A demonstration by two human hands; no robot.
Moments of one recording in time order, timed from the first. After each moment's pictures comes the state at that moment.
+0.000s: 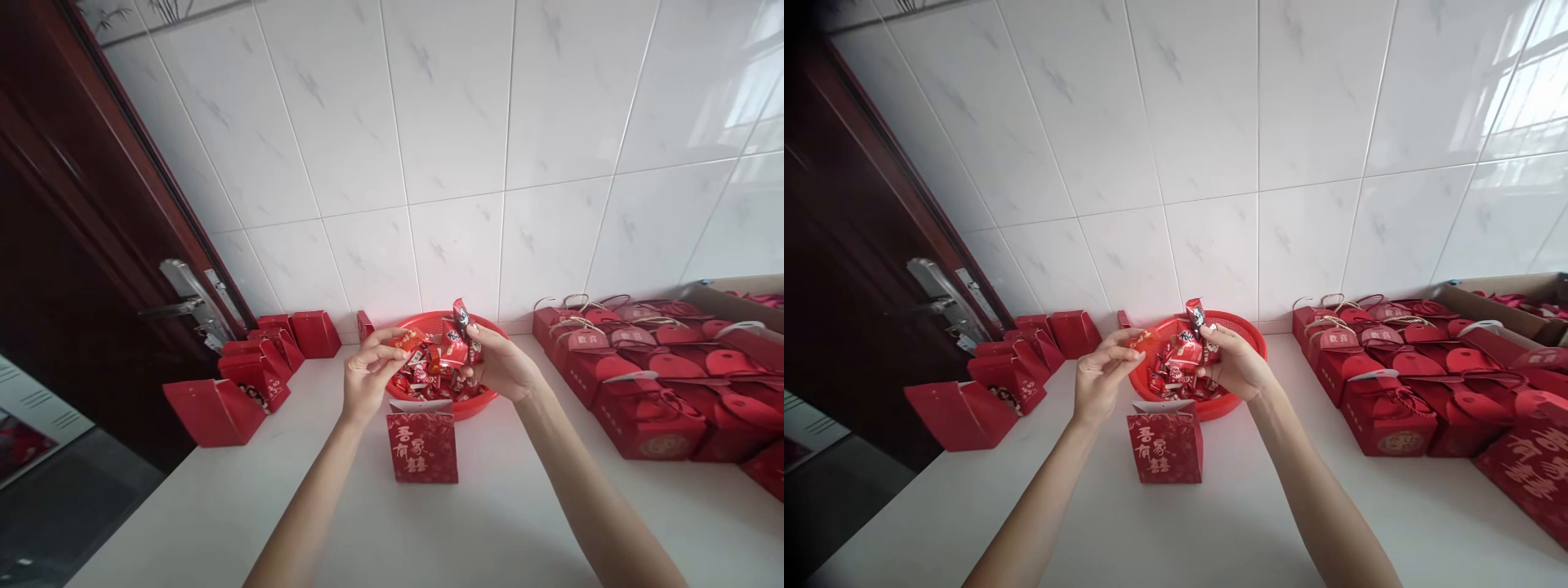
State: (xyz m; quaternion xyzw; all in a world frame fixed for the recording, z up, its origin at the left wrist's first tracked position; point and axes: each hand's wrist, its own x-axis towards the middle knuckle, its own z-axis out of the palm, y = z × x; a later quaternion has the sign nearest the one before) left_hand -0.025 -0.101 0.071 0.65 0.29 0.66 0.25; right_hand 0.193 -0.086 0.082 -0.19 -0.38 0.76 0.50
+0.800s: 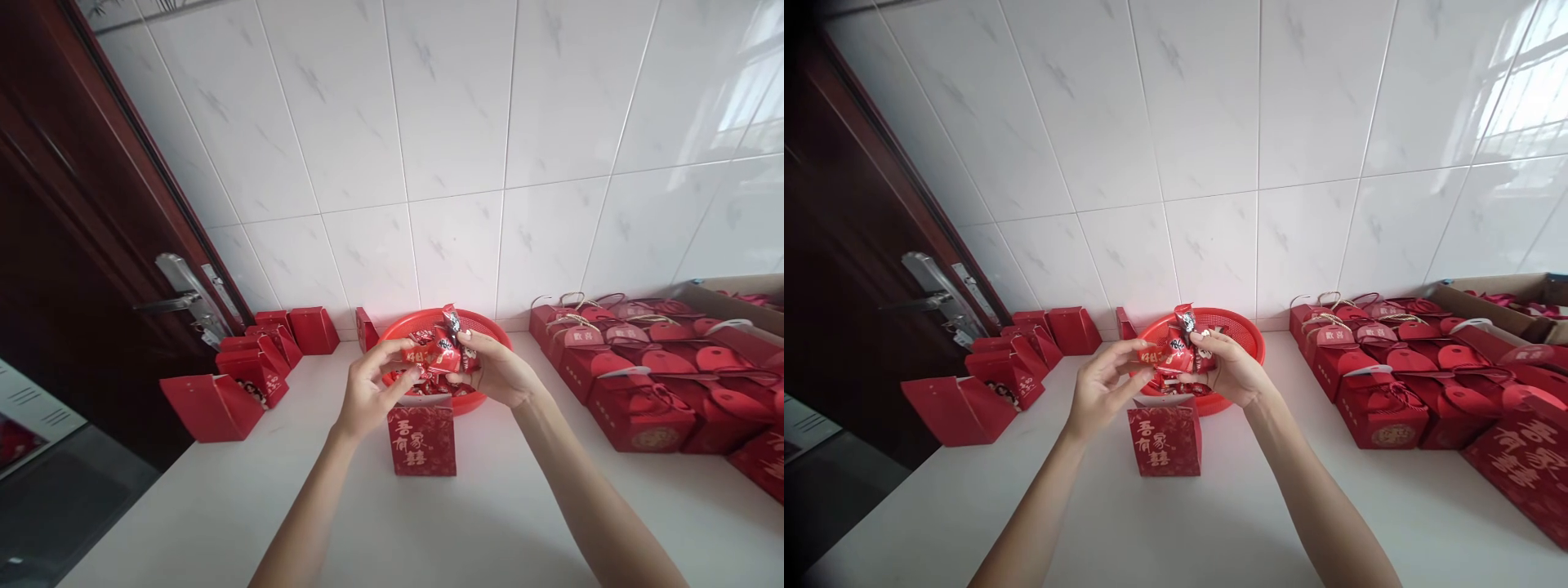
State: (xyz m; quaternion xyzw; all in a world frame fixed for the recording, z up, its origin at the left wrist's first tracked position) left_hand -0.025 -0.128 0.073 0.71 0.33 0.57 0.24; right_hand 0.187 -0.105 0.088 -0.24 -0.36 0.76 0.48
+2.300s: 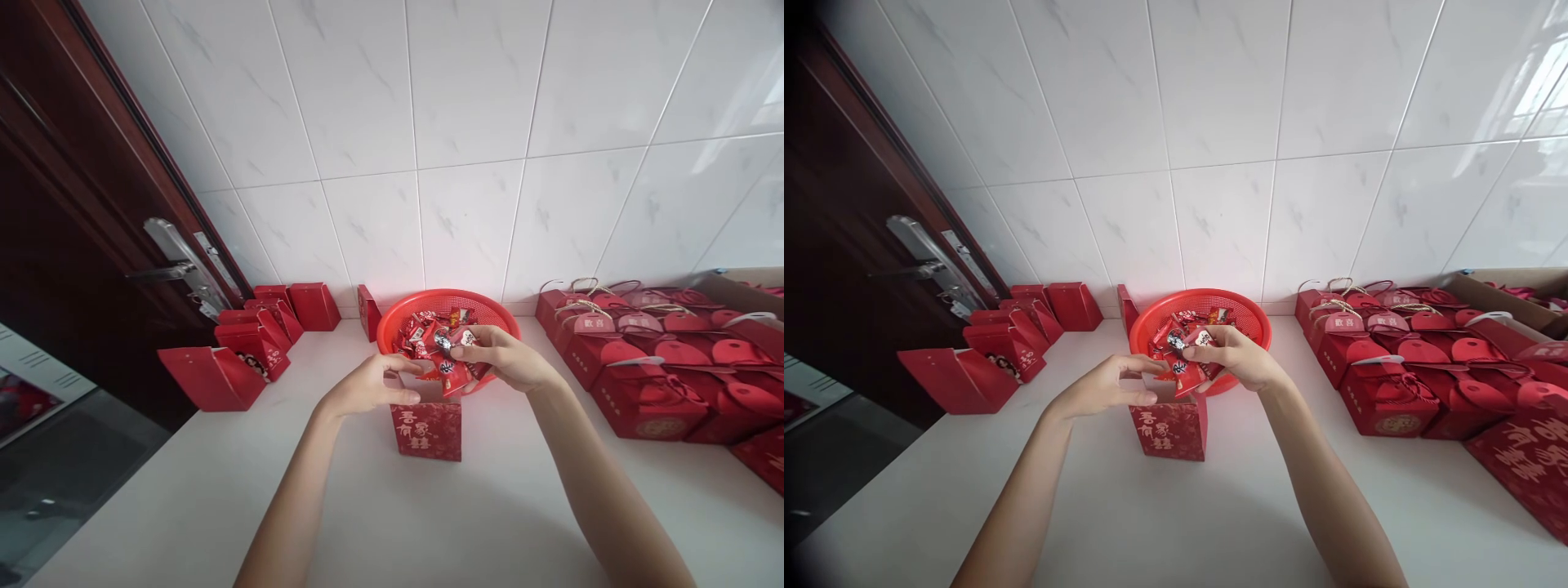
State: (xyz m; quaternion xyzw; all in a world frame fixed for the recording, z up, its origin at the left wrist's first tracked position) left_hand -0.054 -0.119 0.066 0.75 0.44 0.28 0.42; right_hand 0.195 -0.099 0.078 -0.31 -0.58 0.66 0.35
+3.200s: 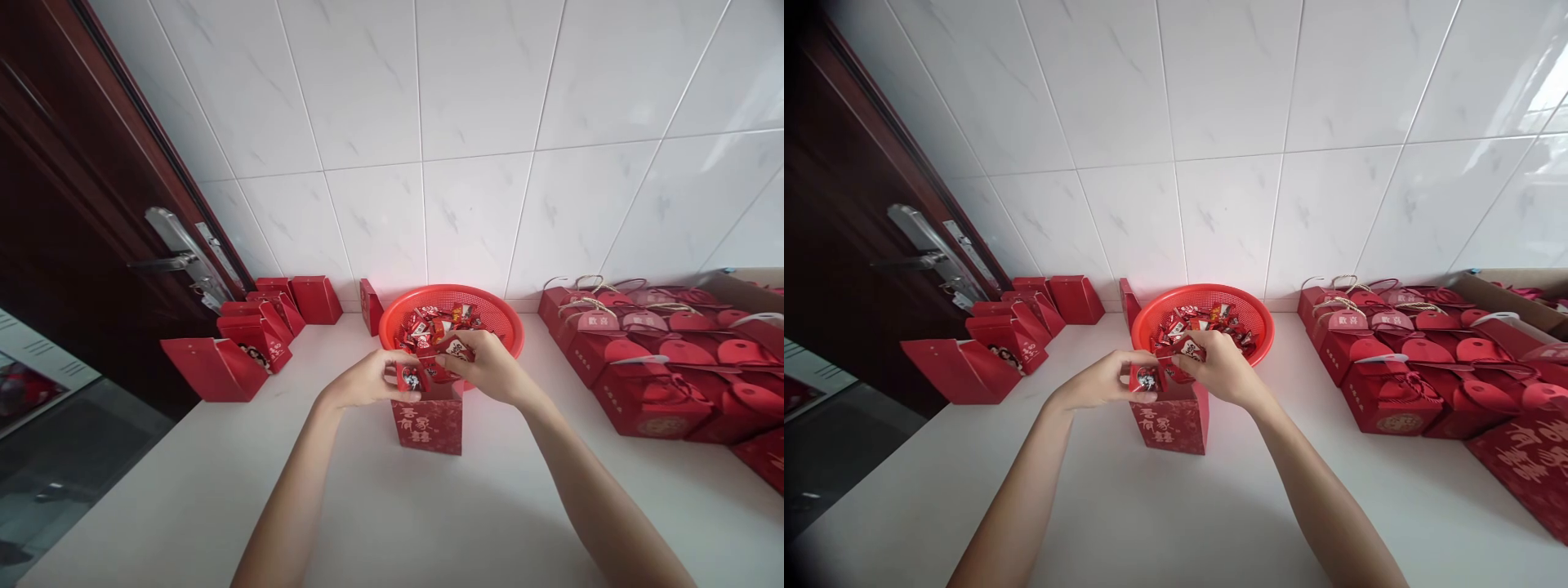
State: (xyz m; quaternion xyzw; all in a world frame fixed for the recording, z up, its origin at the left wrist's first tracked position) left_hand -0.057 -0.119 0.063 0.74 0.45 0.24 0.45; right_hand 0.173 -0.111 0.066 -0.39 -0.78 0.33 0.37
